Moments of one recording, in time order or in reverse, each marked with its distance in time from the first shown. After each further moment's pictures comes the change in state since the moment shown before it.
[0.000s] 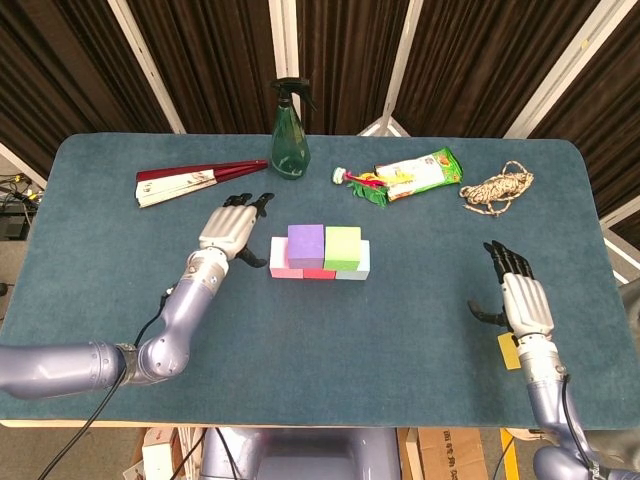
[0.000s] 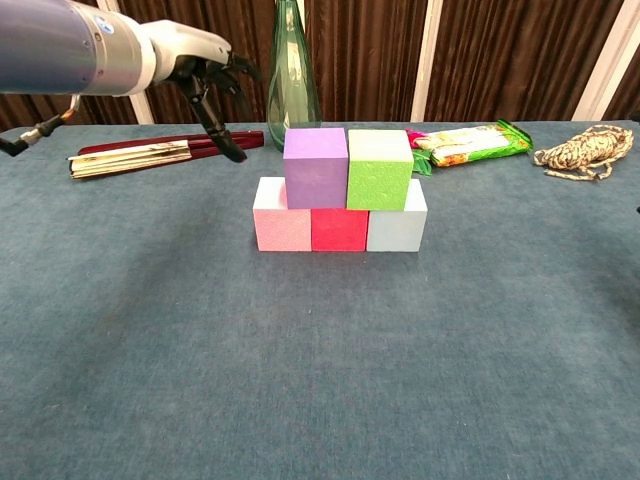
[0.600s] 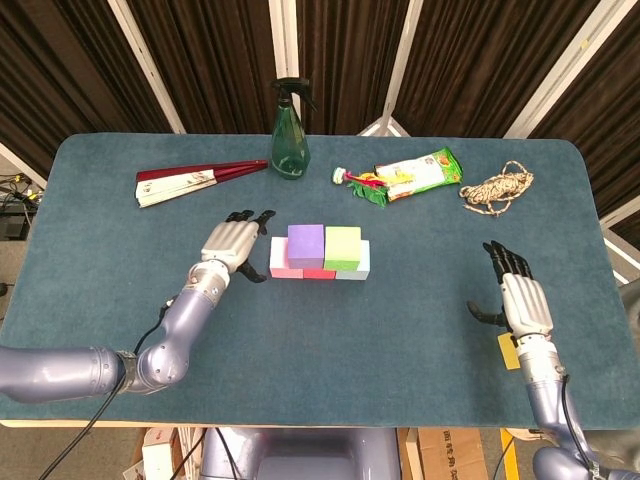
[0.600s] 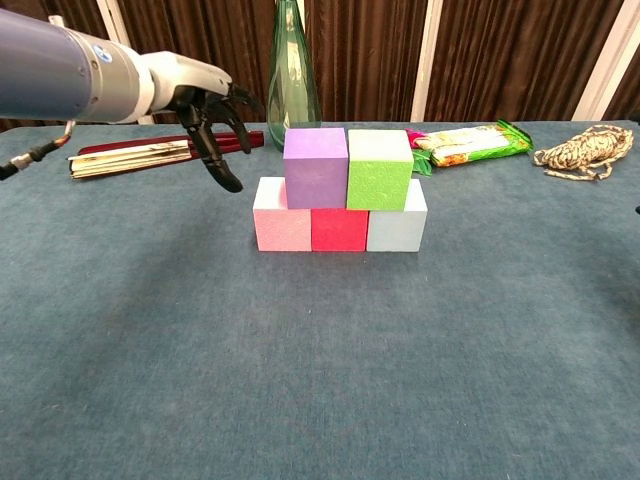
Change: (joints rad) left arm -0.007 -0.013 0.030 -0.028 -0.026 -0.006 0.007; right arm 0.000 0.003 0.002 -0.007 0.001 0.001 0.002
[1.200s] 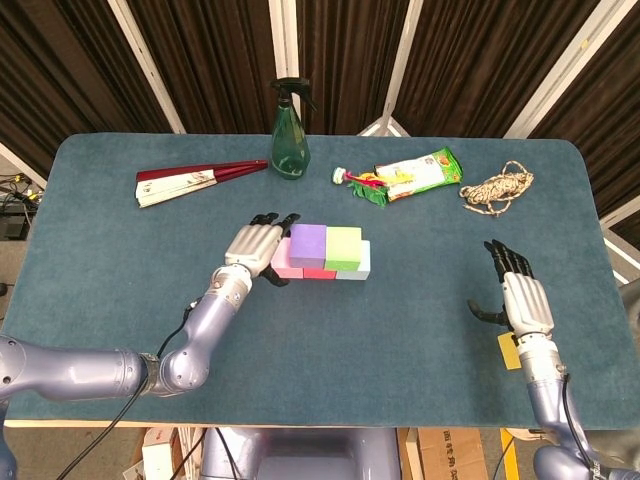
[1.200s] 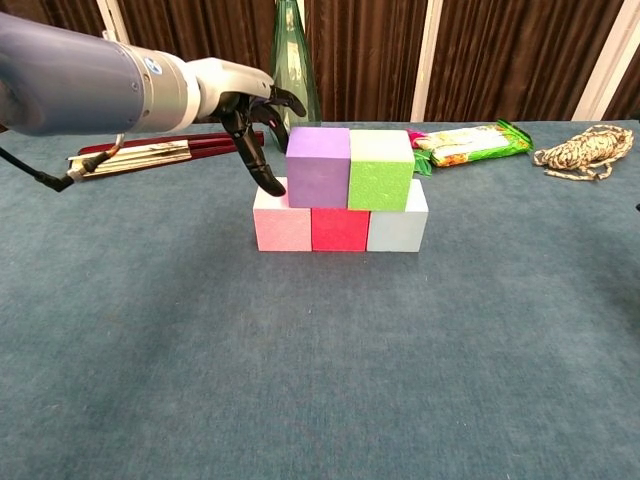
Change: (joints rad) left arm -0.034 -0.087 -0.019 0.038 0.037 0.021 -0.010; right arm 0.002 0.003 0.004 0.001 0.004 -0.006 0.013
